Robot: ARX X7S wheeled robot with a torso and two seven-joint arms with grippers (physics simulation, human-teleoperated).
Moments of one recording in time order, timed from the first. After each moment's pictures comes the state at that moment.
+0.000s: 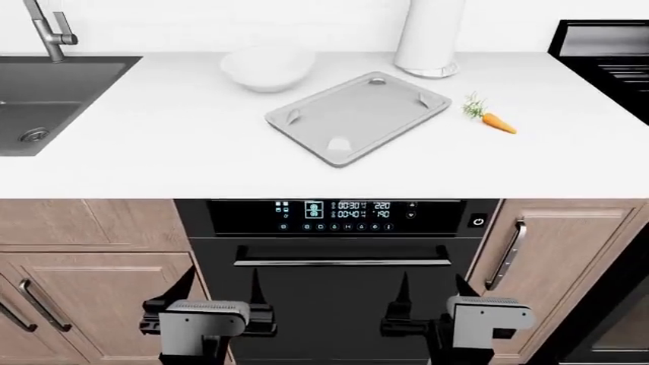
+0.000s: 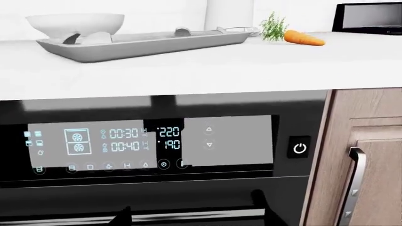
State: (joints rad) left arm -0.01 -0.15 0.18 0.02 -0.12 0.04 -0.15; right arm 0.04 0.13 -0.13 0.04 0.17 0.02 0.15
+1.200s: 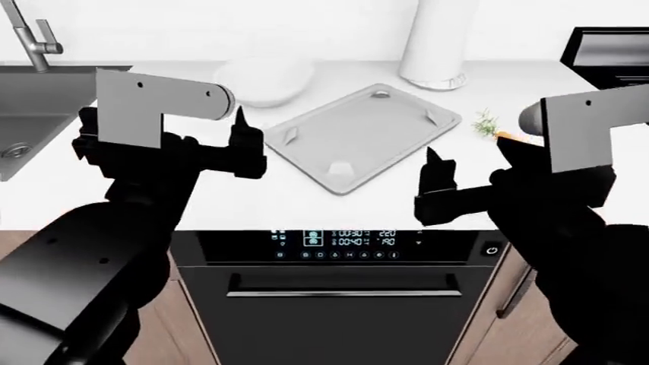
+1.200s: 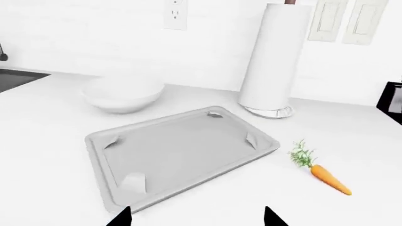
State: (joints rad) left arm -0.84 -0.16 0.08 0.71 -0.37 -1.44 -0.28; right arm 0.87 0.49 0.08 -0.57 1.59 1.44 0.99
